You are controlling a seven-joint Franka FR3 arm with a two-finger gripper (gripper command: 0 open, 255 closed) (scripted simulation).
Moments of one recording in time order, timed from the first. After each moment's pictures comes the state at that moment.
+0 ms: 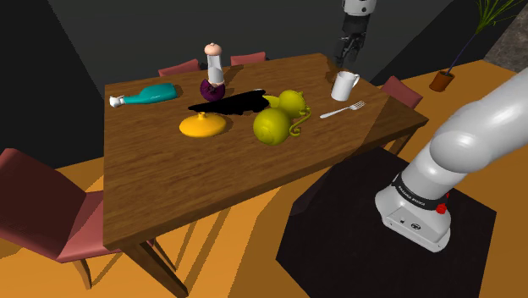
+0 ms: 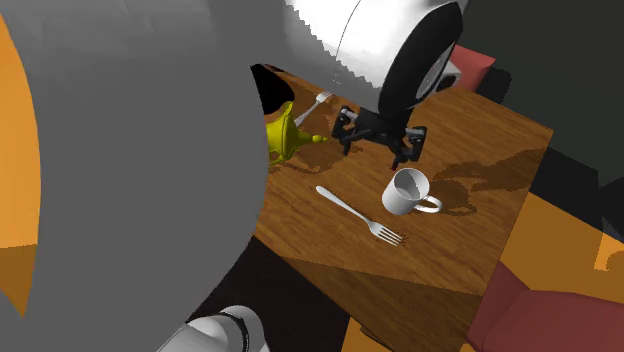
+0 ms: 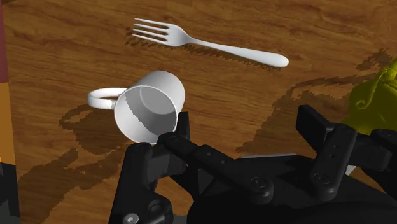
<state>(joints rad) -0.09 -0.29 -0.23 -2.29 -0.14 1.93 -0.24</state>
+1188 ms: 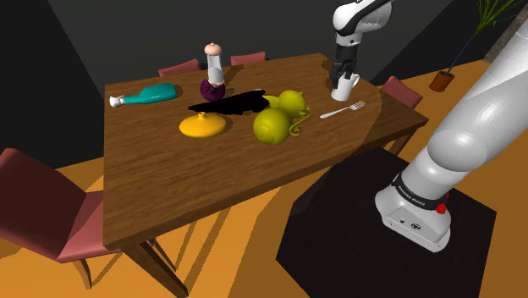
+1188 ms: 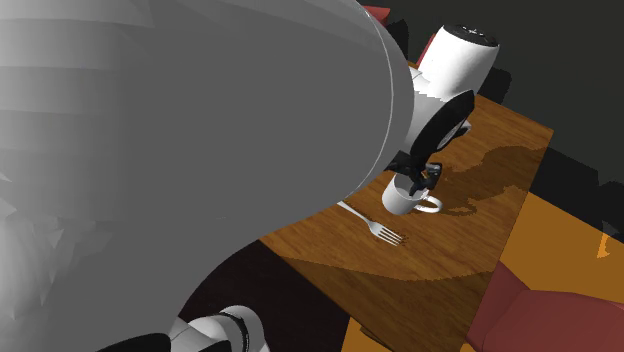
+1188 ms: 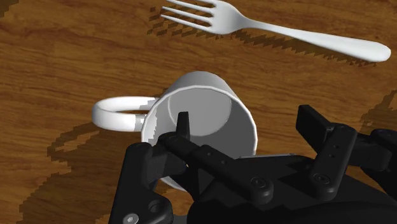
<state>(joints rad) -0.14 0.04 -0.32 -2.23 -0.09 2.12 -0.37</state>
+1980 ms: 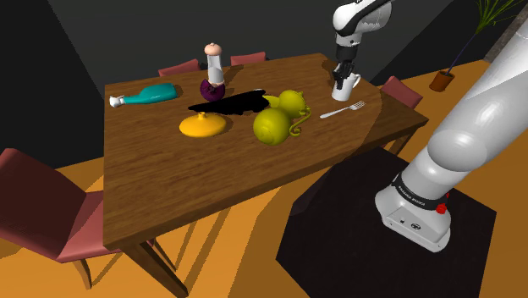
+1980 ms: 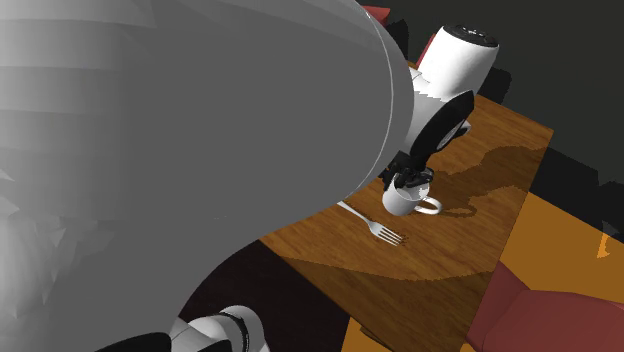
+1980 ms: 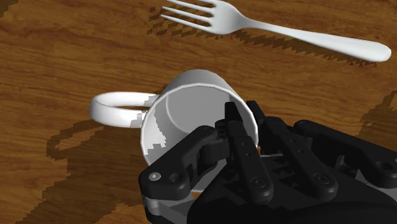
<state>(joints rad) -0.14 0.04 -0.32 -2.23 -0.09 2.12 -0.37</state>
